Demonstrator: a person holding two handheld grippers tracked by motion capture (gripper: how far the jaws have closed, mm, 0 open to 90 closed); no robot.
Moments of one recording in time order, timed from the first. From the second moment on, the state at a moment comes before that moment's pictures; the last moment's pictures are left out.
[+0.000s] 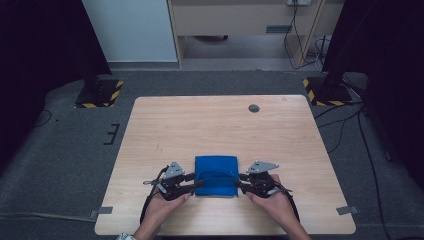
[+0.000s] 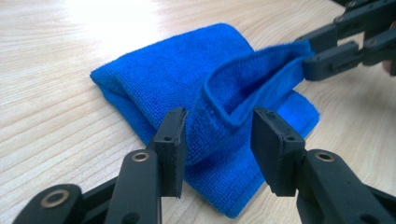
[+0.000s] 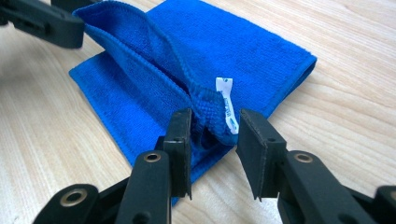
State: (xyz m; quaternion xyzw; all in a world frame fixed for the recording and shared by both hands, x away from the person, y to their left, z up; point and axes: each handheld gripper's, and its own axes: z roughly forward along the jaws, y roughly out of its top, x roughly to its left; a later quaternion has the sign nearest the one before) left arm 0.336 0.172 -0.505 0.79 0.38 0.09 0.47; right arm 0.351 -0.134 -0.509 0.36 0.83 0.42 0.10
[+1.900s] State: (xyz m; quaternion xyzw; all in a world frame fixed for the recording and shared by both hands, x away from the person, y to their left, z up) left arm 0.344 0.171 -0.509 0.80 0.40 0.16 0.41; right arm 0.347 -0.122 -0.511 0.37 0.83 0.40 0.13
